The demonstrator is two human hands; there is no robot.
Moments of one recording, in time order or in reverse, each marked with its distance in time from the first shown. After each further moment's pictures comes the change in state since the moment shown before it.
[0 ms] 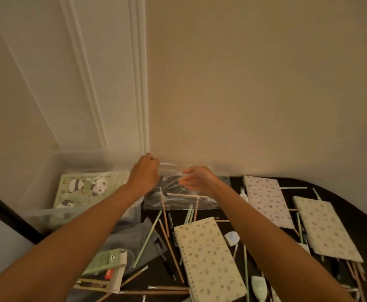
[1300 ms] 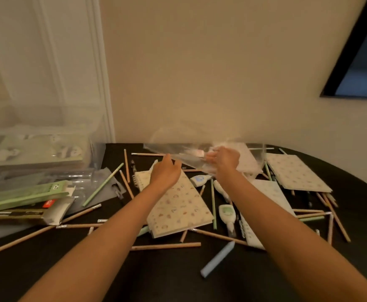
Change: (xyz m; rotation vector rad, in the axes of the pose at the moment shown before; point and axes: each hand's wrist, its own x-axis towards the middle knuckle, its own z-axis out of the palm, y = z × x) left_hand -0.127 0.125 0.191 -0.419 -0.033 -0.141; right_hand -0.039 0.194 -0.117 0.521 0.624 -0.449
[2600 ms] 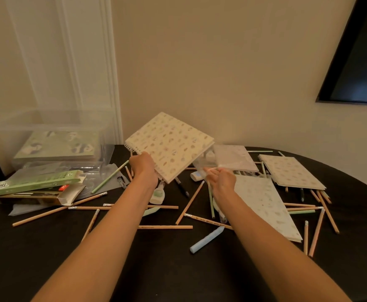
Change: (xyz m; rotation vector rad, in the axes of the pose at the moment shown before) left_hand -0.057 0.008 -0.025 -1.278 0.491 -0.334; right_hand -0.033 0.043 -0.059 0.216 -0.231 0.117
